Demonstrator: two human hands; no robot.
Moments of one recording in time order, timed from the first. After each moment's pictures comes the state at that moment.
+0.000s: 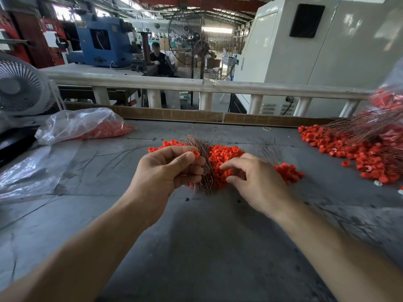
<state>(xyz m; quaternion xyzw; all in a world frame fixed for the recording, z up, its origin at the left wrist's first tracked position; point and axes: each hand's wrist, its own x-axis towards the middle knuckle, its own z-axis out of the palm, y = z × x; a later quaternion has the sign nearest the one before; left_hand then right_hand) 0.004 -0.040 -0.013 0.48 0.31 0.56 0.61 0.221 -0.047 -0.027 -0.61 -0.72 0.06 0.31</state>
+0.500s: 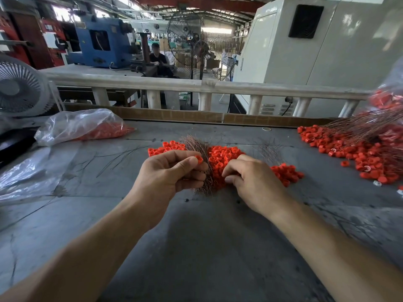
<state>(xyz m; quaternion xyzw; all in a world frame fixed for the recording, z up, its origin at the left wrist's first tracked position) 0.004 -0.040 -0.017 0.49 0.32 0.53 0.61 0.217 -0.045 -0.024 -0.60 -0.75 0.02 0.28</state>
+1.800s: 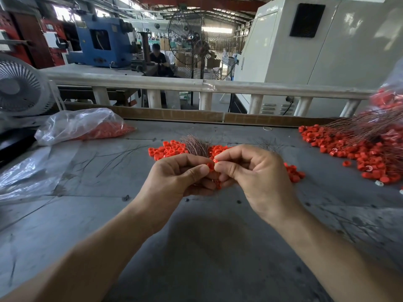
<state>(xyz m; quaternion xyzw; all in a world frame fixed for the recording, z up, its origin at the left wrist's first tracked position) 0.011 -0.049 -0.017 0.54 0.30 0.49 0.61 0.190 -0.073 -0.004 -0.45 -0.62 0.29 0.57</state>
